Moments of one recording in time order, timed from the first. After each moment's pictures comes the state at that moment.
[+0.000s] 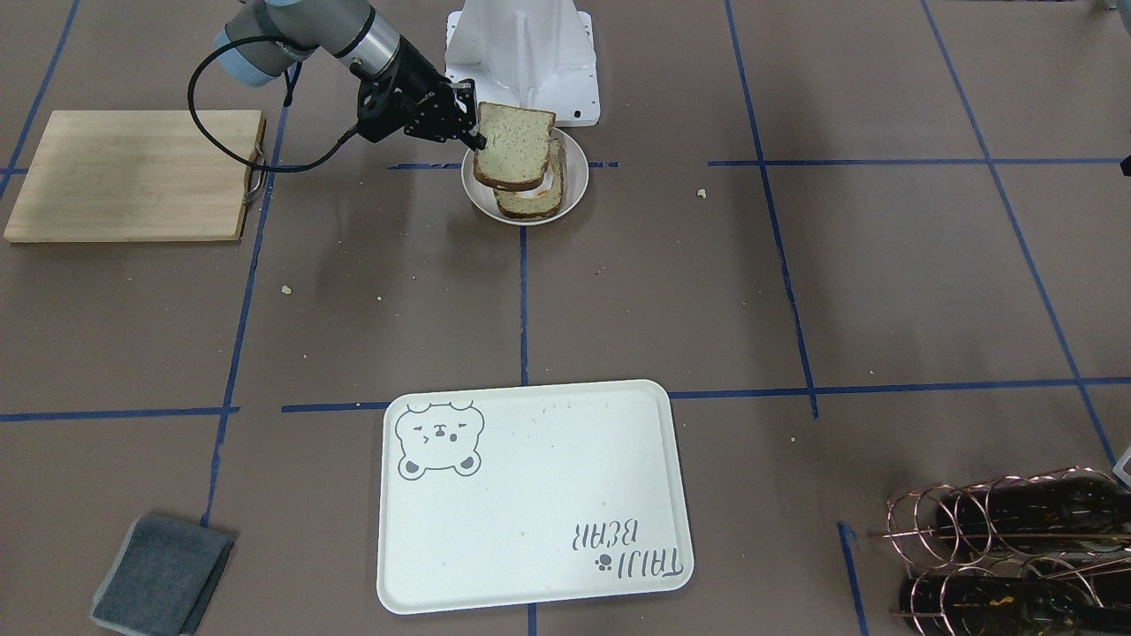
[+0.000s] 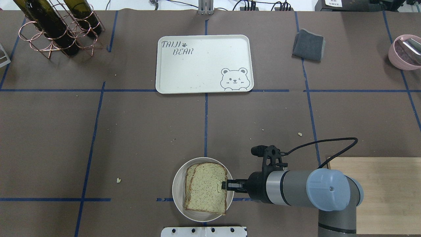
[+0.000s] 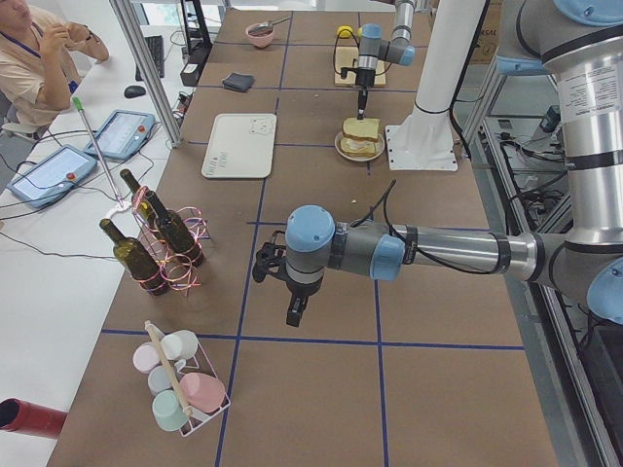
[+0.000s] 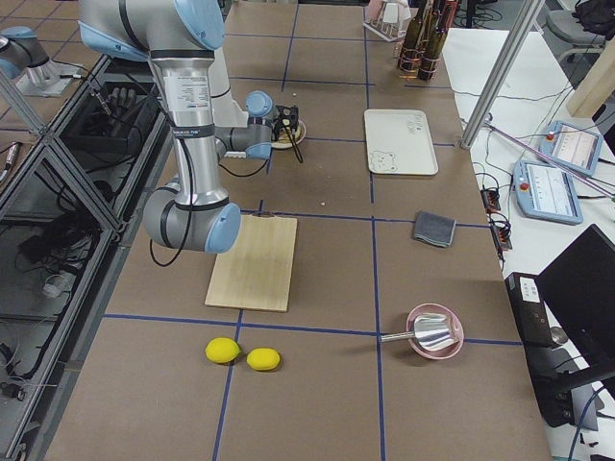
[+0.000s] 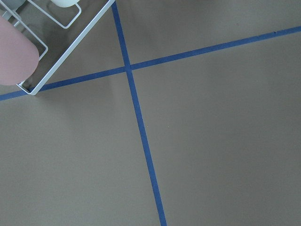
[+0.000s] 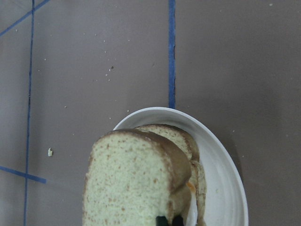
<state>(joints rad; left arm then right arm) -1.52 -1.34 -1.87 -1.70 -2.36 0.06 0.20 -1.35 1.91 -0.72 1.67 1.55</state>
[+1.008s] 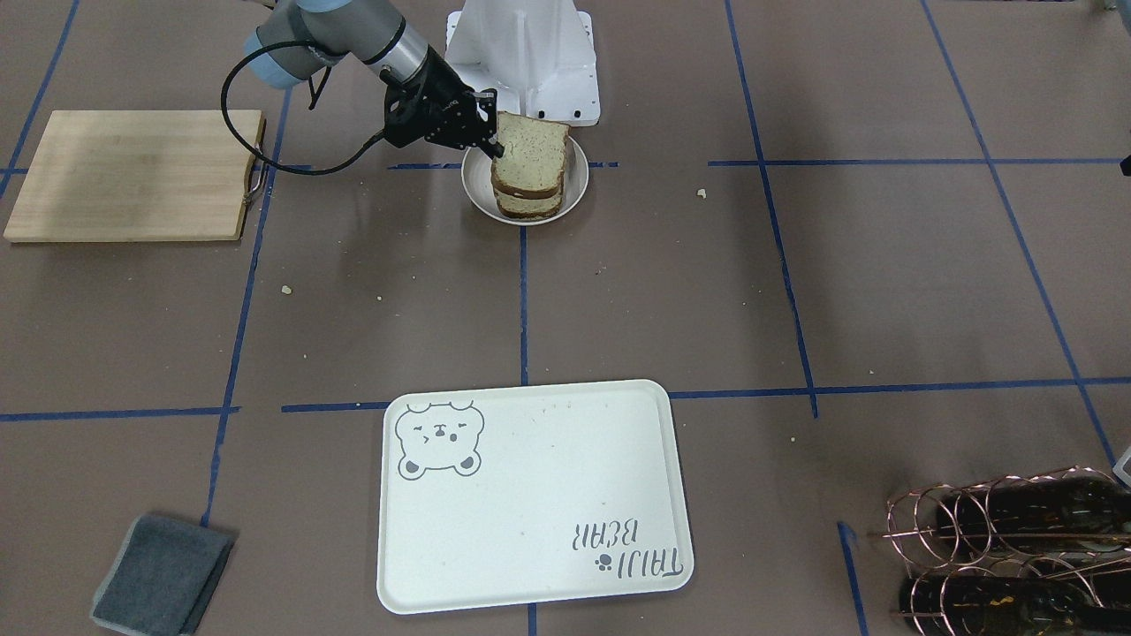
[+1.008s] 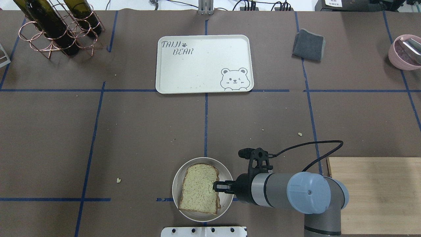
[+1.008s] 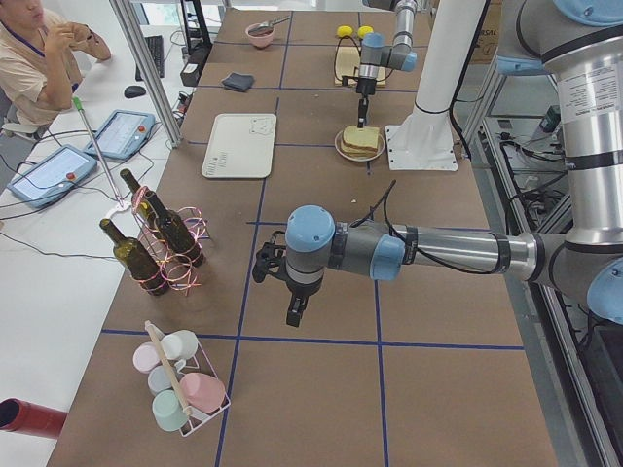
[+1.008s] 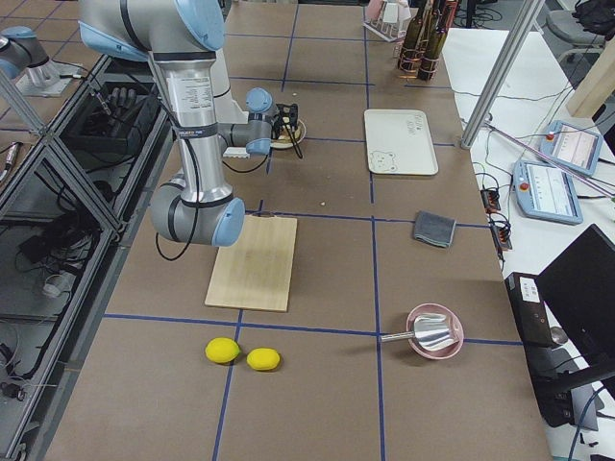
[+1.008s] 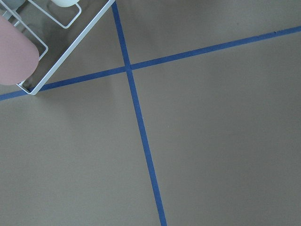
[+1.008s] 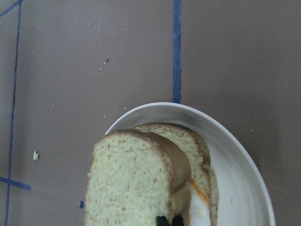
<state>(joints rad) -1.52 -1.34 -1.87 -1.70 -2.36 0.06 0.19 -1.28 1.86 -0.78 1.63 1.54</state>
